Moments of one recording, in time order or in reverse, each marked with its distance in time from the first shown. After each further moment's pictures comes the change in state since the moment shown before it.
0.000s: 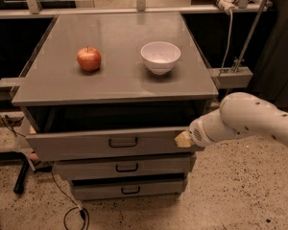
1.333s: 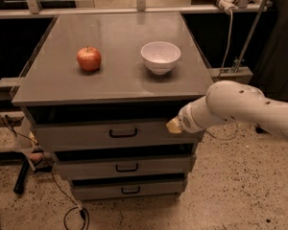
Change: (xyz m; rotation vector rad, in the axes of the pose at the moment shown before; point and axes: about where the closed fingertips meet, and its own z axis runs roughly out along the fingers) arm -0.058 0.007 0.004 0.054 -0.061 -0.126
